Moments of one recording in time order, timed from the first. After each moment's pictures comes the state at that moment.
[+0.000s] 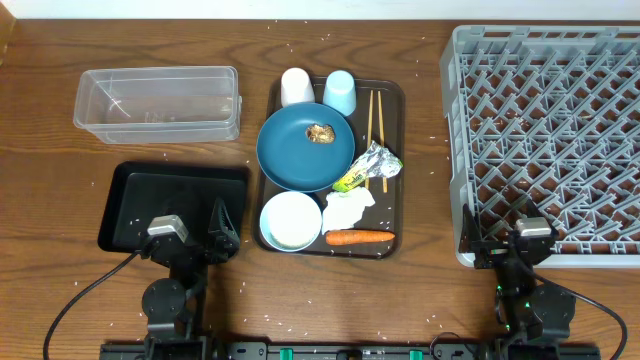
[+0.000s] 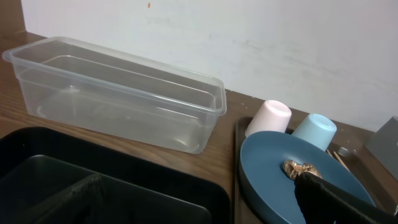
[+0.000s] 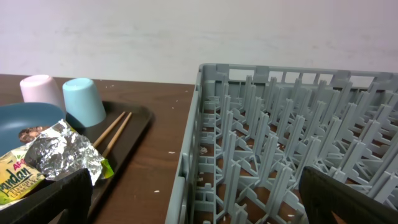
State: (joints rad) left arm 0.02 0.01 0.02 -0.11 -0.01 -0.29; right arm -0.03 0.01 0.01 -0.06 -0.11 -0.01
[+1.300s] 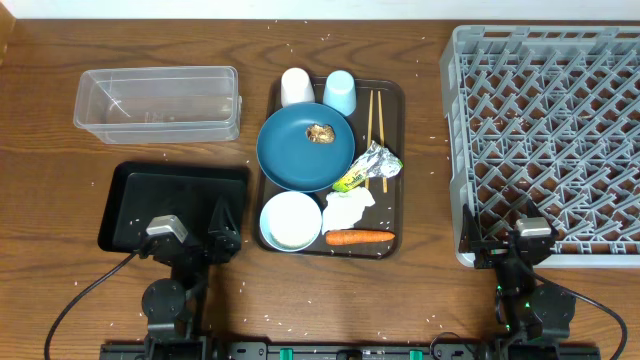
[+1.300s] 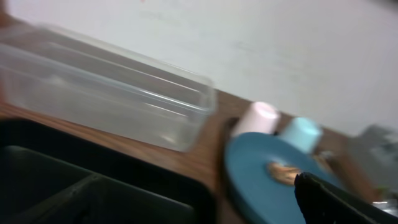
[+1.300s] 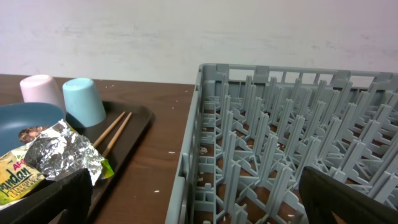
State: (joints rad) left arm 0.02 0.01 0.02 -0.10 0.05 -0.39; right arm -0.03 0.01 0.01 -0.06 -0.11 -0.01
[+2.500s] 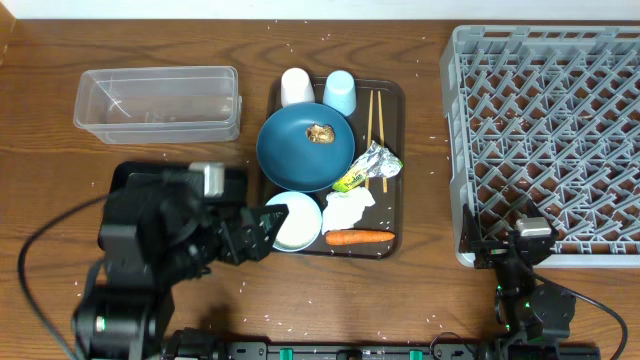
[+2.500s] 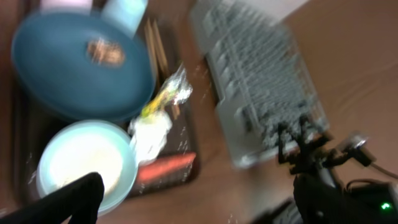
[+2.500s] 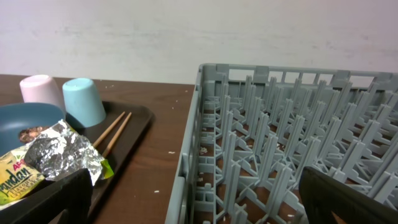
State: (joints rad) left arm -0.07 0.73 0.91 -0.84 0.67 -0.38; right arm -0.03 0.01 0.01 -0.06 -0.11 -0.01
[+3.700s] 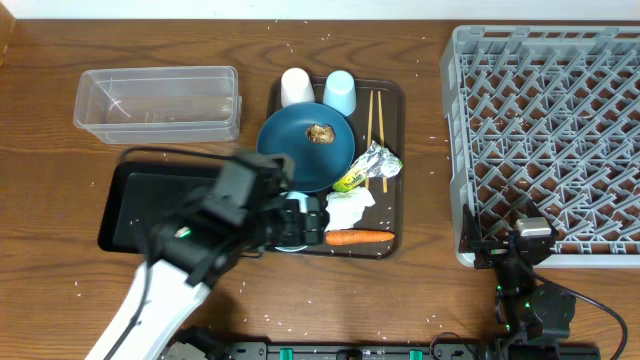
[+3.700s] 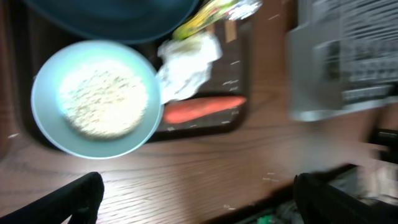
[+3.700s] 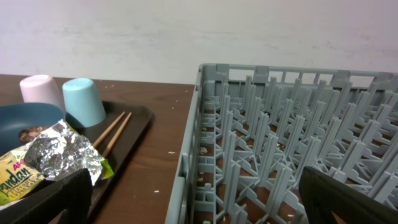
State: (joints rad) left arm -0.53 1.11 1.04 -0.97 0.25 -0.58; right arm -0.03 0.01 0.01 -0.06 -0.11 -0.01
